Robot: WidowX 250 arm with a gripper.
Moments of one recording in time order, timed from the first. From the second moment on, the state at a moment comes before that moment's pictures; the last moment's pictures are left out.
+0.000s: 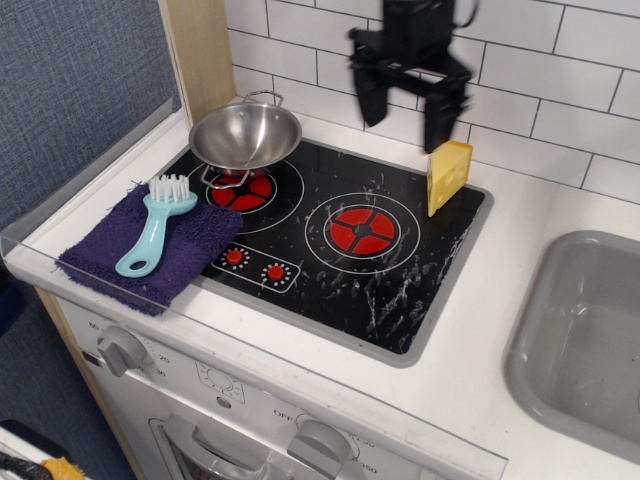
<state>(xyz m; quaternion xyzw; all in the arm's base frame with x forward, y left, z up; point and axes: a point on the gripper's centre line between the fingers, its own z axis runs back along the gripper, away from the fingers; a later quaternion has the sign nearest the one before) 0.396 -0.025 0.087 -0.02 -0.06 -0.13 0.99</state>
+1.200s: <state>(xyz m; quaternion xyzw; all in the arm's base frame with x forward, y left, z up) 0.406 -0.029 0.036 0.03 0.02 -0.11 0.99</state>
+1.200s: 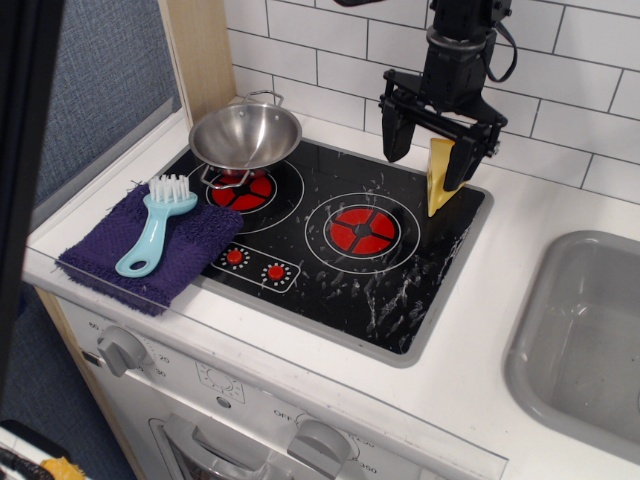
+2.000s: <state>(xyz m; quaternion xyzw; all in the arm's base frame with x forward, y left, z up) 0.406 -0.028 0.025 0.03 0.02 -0.11 0.99</state>
